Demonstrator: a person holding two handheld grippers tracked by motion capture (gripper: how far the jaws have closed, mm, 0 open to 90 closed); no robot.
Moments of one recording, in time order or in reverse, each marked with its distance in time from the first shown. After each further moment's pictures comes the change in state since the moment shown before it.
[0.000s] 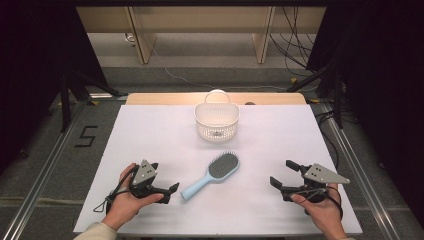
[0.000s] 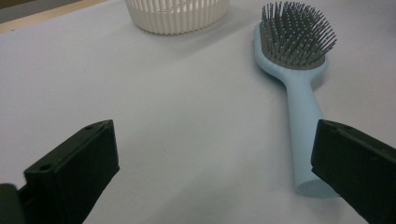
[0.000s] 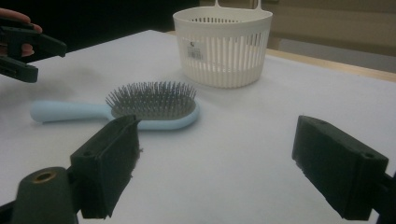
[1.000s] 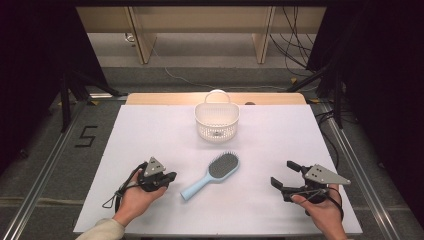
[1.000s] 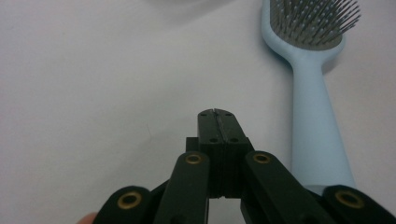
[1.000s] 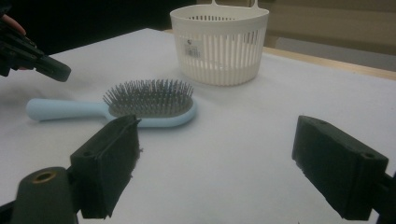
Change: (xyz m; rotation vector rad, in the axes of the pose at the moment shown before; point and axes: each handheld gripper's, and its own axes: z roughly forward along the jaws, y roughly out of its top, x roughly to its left) left arm -0.006 0.012 0.018 0.175 0.015 -0.051; right arm 0.000 -0.001 -0.002 0.008 -0.011 0.007
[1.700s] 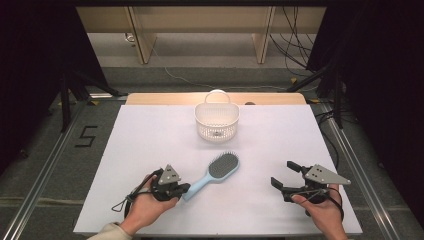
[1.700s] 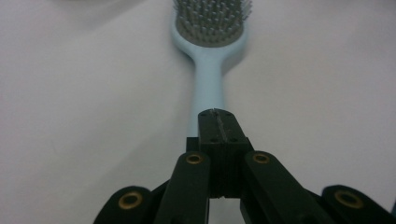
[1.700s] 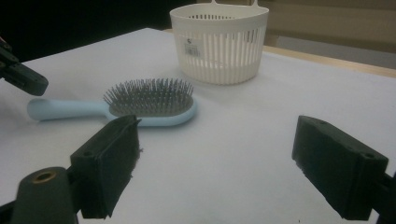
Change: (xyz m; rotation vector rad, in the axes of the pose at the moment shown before) left arm -0.053 0.012 -0.008 0.067 -0.148 0.091; right arm -0.001 -0.001 0.000 0.004 0.001 0.003
